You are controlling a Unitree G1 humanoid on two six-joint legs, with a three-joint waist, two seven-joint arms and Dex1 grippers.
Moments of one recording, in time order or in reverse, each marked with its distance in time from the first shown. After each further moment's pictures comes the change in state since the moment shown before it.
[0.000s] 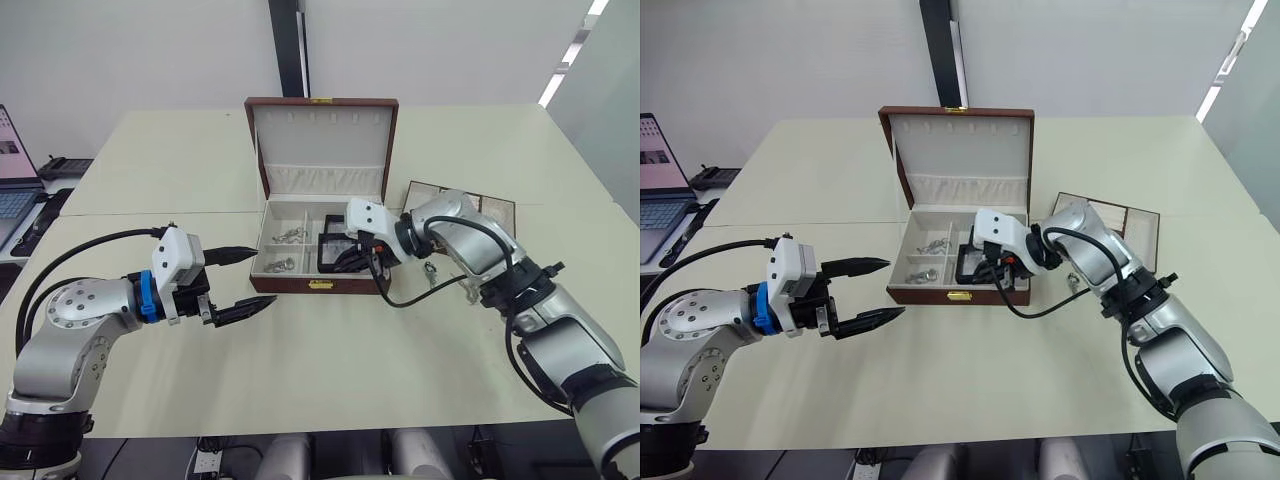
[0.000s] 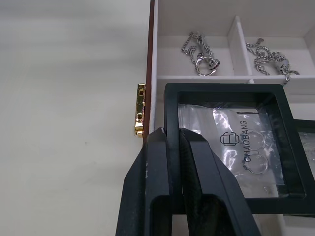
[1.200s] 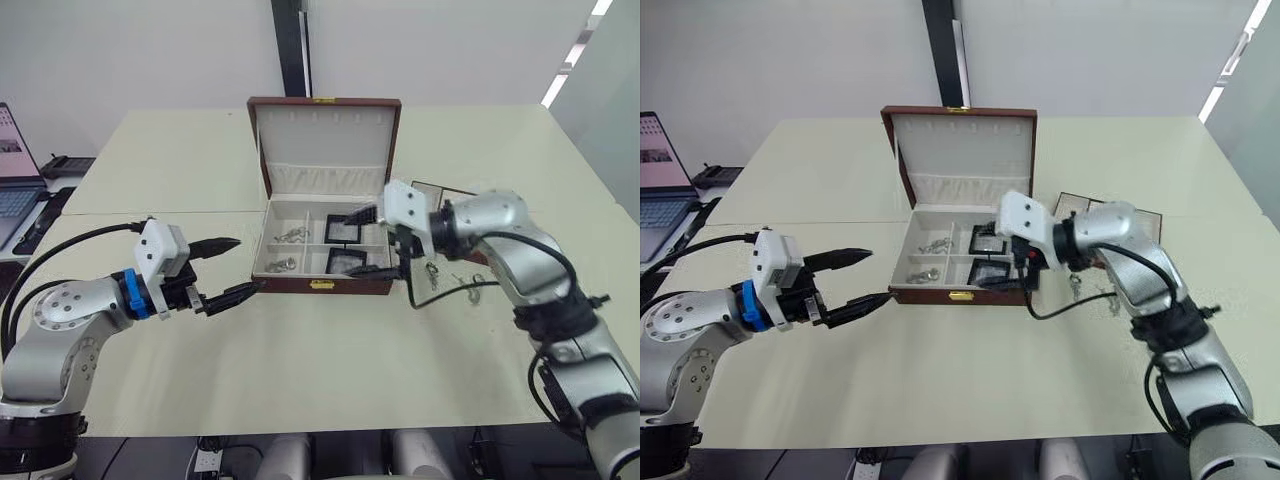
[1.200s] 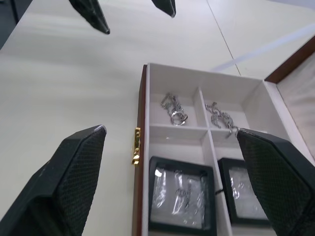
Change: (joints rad) left arm 0.039 -0.007 0.098 0.043 -0.004 0.027 0.090; right arm 0.286 -0.129 -0.301 -0.461 0.077 -0.010 -0.088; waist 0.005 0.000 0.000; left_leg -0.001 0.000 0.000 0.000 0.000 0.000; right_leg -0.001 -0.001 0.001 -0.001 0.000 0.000
